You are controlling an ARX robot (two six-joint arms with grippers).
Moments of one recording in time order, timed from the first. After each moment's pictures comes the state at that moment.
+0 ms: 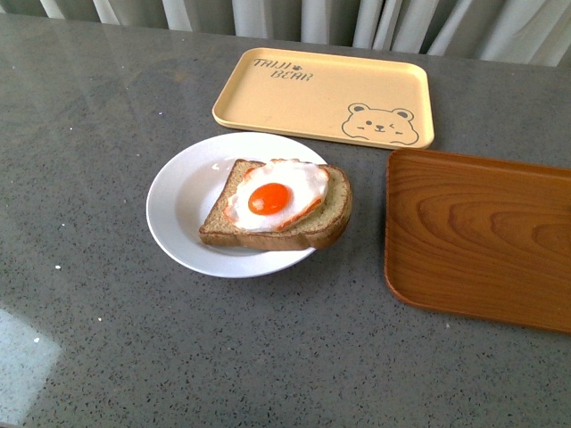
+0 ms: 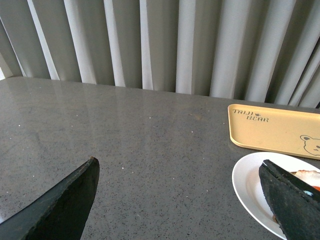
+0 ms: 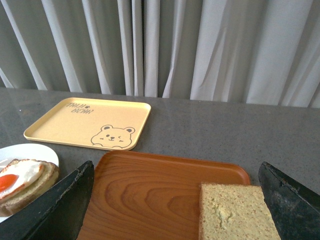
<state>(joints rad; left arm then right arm) 0.00 0.02 0.01 0.00 0.00 -0.01 0.00 0.01 0.02 0.00 0.00 0.00</state>
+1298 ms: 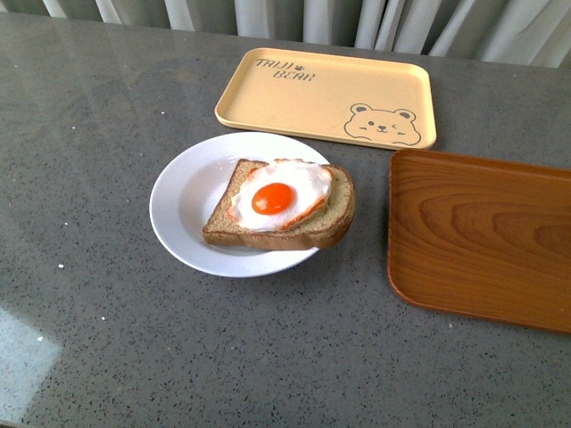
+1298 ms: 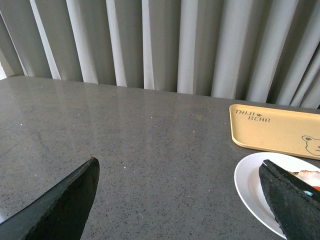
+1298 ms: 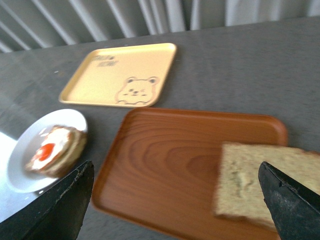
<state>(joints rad) 0.00 0.02 0.01 0.00 0.00 -0.01 -0.60 0.95 0.45 0.02 -0.75 -0.08</state>
